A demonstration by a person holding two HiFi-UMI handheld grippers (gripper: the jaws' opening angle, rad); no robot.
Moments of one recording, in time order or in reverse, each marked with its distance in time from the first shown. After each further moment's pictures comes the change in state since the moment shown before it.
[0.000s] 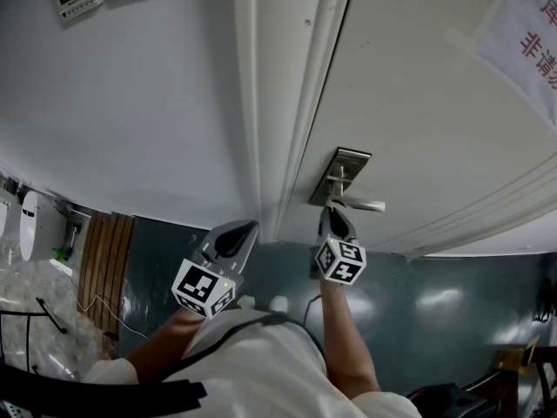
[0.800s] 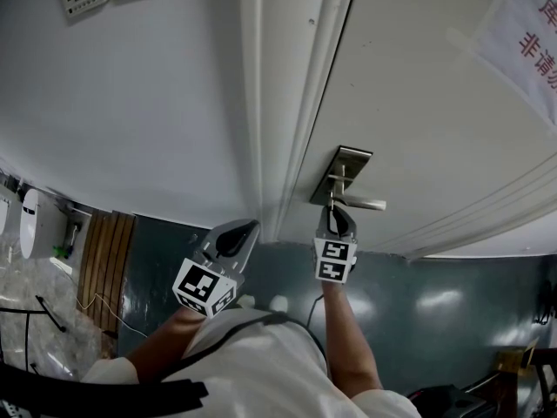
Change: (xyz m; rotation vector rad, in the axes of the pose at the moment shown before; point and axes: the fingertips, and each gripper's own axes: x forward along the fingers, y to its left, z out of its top) left arm -0.004 -0.003 0.001 0.004 -0.008 0.006; right arm 0.001 0.005 0.001 -0.407 0.053 -0.082
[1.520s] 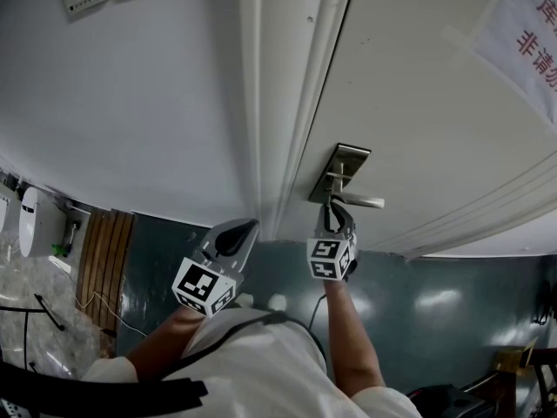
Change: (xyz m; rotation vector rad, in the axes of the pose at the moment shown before) left arm -0.001 -0.005 -0.001 0.000 -0.001 0.000; right arm 0.002 0.004 -0.002 -0.264 0.031 -0.011
